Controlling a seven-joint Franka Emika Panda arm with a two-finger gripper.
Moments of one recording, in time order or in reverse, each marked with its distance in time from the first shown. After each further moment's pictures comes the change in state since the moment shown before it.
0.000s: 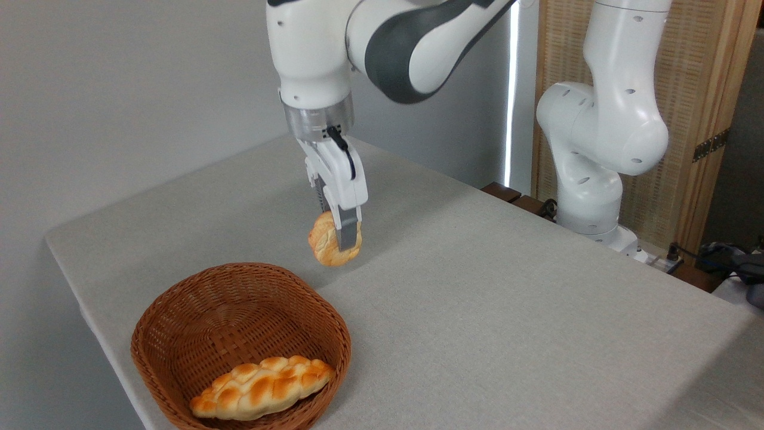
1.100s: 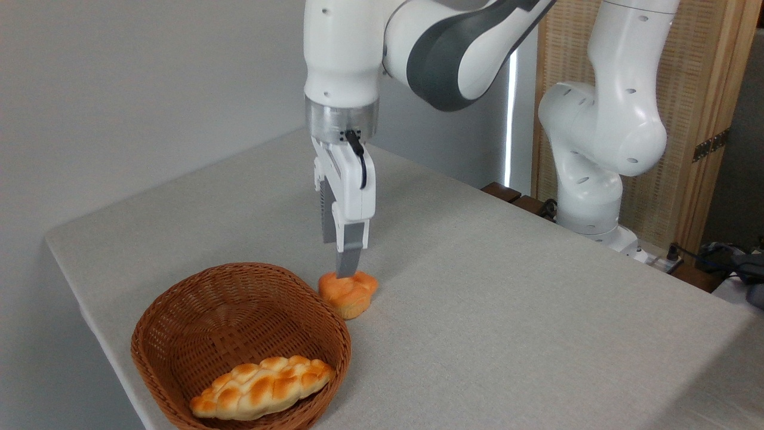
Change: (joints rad) arm -0.041 -0.065 0.154 -0.030 0.052 0.129 0.209
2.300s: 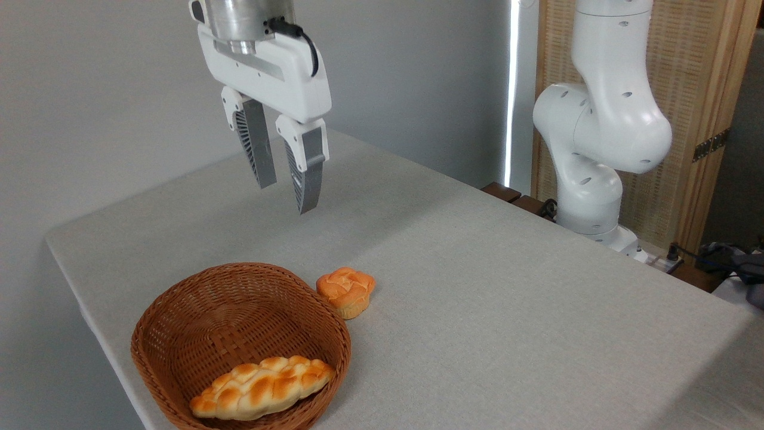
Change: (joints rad) arm 0.167 0.249 -0.186 0.620 0.039 -0.479 -0.489
